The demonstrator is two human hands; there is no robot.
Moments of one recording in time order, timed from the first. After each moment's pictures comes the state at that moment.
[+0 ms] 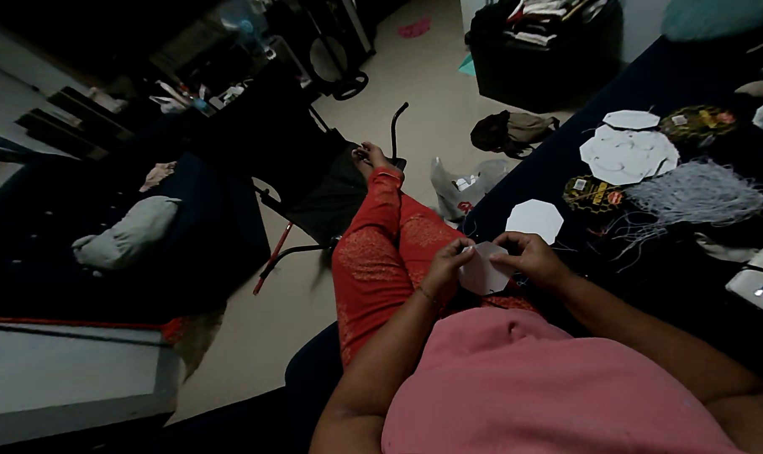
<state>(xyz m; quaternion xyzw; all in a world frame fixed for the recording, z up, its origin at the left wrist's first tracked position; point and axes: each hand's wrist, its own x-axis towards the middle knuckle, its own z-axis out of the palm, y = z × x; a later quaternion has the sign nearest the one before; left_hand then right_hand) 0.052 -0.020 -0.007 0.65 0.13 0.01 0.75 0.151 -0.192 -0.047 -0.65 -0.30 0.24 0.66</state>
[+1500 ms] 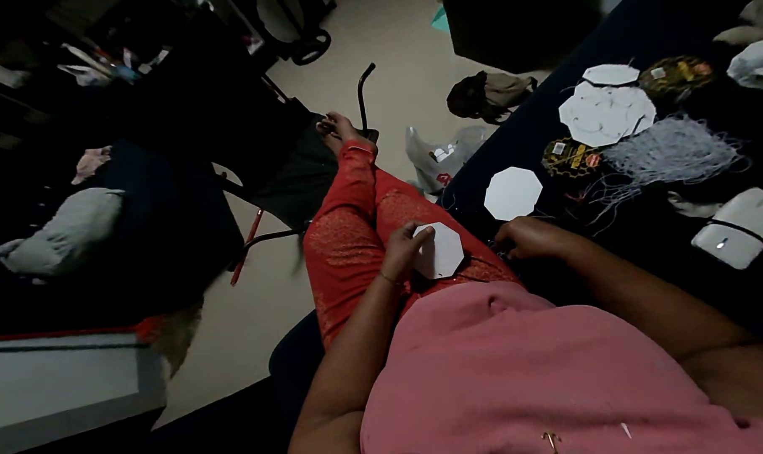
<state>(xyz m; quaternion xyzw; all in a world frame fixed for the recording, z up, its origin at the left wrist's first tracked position) 0.035 0.015 -0.025 0.74 0.23 0.02 0.63 0.183 -0.219 -0.058 -0.80 -0.47 0.34 0.18</state>
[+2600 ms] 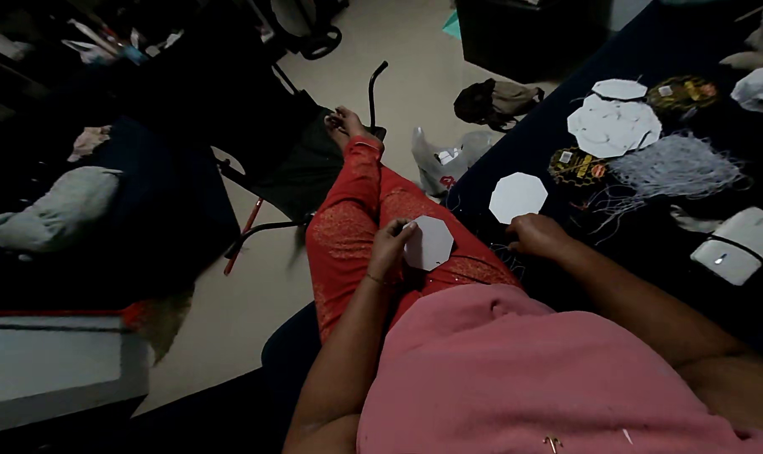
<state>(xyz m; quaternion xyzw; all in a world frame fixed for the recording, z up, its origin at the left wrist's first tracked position) 0.019 0.037 -0.026 0.71 0.27 0.10 0.64 0.184 -0.214 -0.059 -0.88 -0.36 0.29 0.12</state>
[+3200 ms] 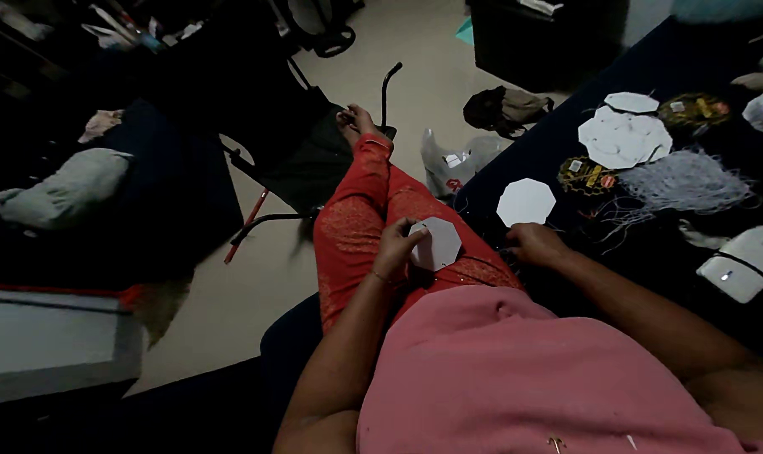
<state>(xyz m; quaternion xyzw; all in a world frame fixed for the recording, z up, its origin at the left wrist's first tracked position) 0.013 0.039 -0.017 0.74 0.25 0.07 0.62 0.182 -0.210 -0.070 -0.86 -0.40 0.27 0.17</state>
